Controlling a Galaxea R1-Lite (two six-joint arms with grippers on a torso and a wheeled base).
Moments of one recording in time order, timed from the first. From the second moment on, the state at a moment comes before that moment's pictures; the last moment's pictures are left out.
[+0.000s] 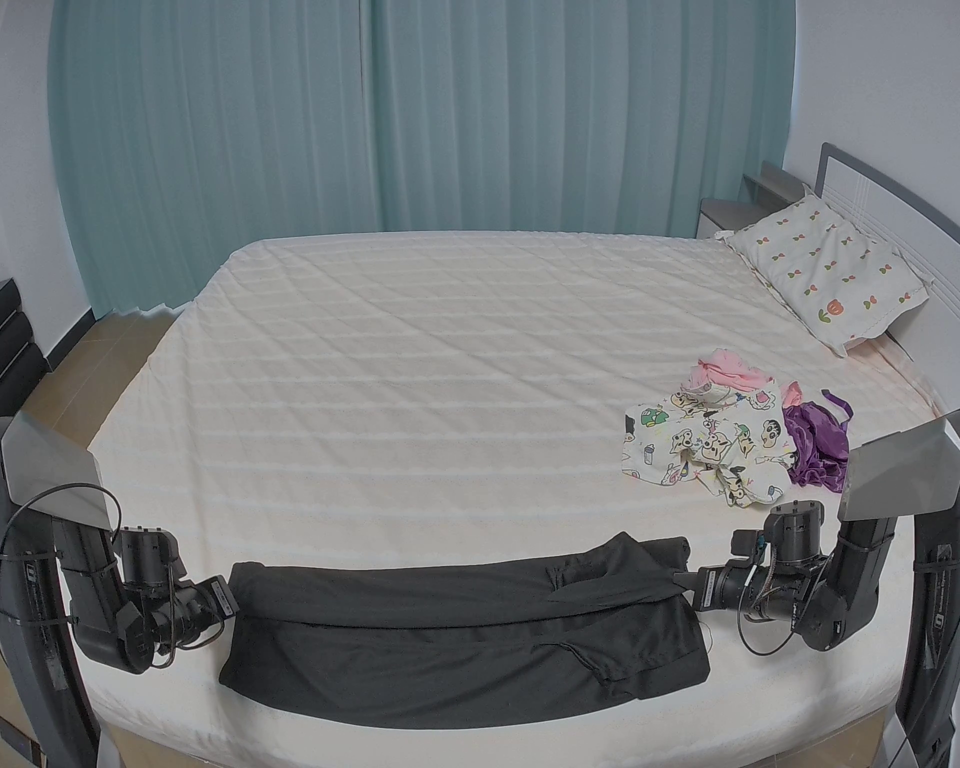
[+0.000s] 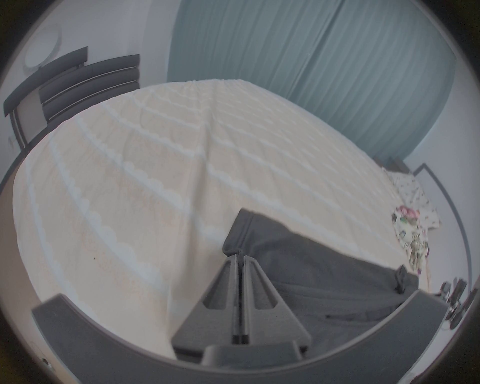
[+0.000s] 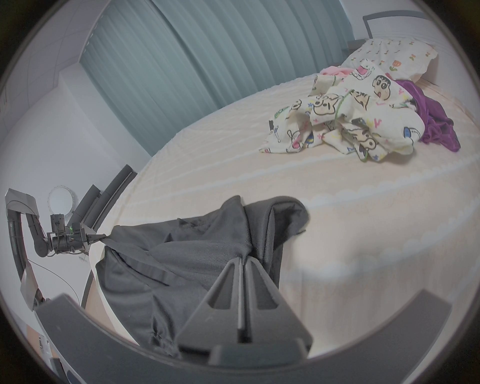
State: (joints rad) left arm 0.12 2.30 -0.27 -1.29 -0.06 -0.41; right arm 0.17 2.35 -0.43 -1.31 0.29 0.26
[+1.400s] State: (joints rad) left arm 0.12 2.28 -0.17 -1.55 -0.22 -0.90; right arm 0.31 2.37 -0.57 -1.19 0.28 0.47
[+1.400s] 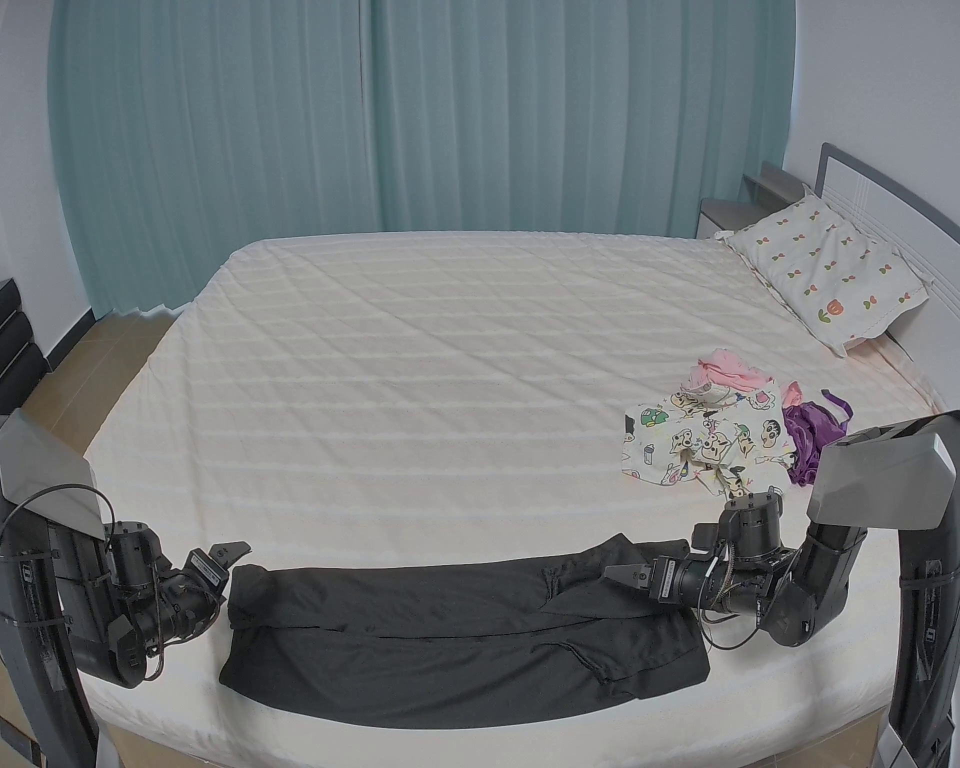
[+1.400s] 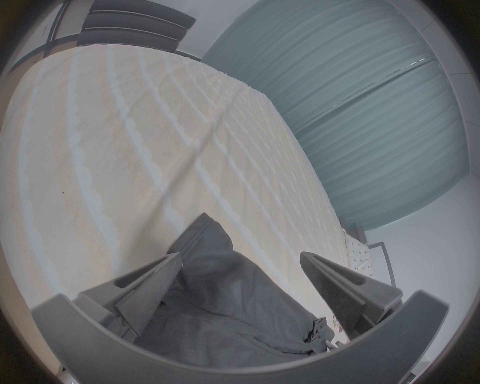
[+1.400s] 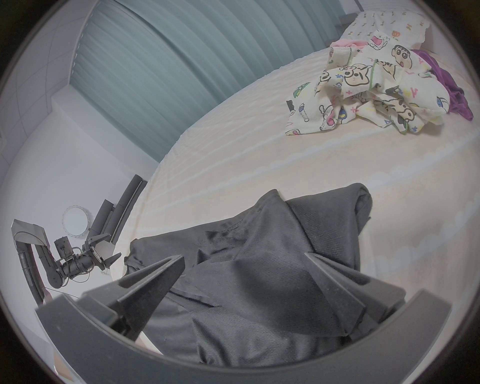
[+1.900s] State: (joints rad) left arm 0.10 2.31 -0.17 -1.55 -0.21 -0.90; right arm 0.30 2.38 -0.57 -1.19 0.22 0.44
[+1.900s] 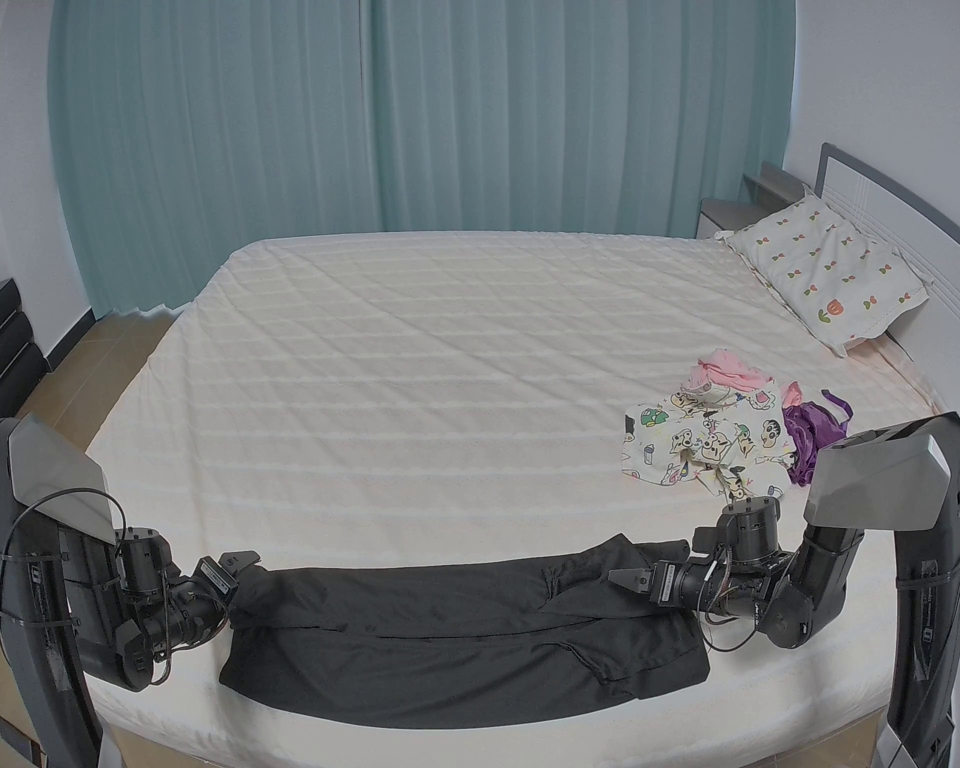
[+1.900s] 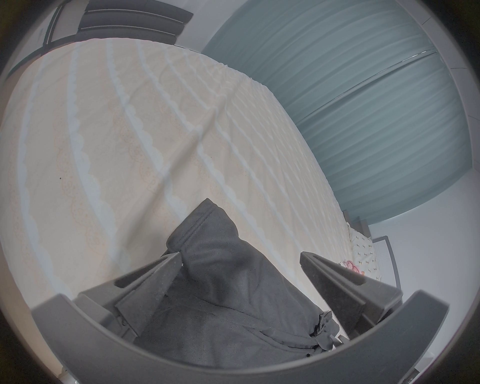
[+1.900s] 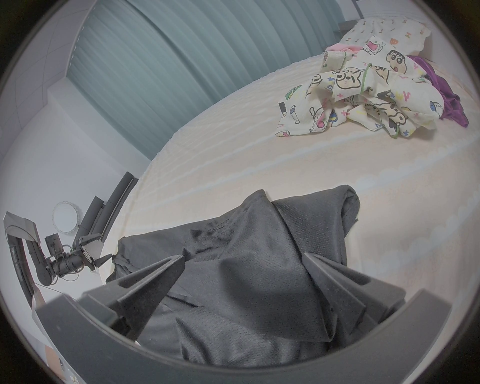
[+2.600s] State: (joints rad) left arm 0.10 2.32 -0.17 -1.55 -0.21 -0.90; right arm 0.28 2.37 -0.47 -1.20 0.21 0.42
